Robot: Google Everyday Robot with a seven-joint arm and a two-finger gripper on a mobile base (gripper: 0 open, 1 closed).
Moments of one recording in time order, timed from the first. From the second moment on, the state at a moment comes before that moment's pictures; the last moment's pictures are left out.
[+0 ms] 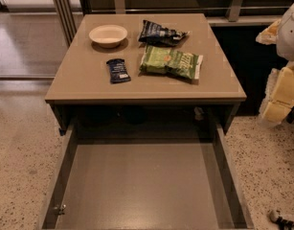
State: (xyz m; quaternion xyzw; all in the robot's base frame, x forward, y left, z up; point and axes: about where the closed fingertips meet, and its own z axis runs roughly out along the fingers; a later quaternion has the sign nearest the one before) arm 0.438 -0.216 0.979 -0.60 0.78 -0.04 0.16
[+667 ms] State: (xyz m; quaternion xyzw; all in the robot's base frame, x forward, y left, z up) arm 0.461 -0.201 0.958 -0.62 0.77 -0.04 0.16
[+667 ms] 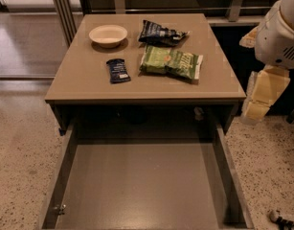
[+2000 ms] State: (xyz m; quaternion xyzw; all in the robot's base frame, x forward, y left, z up) arm 0.554 -0.161 0.929 -0.64 0.73 -0.05 0.23
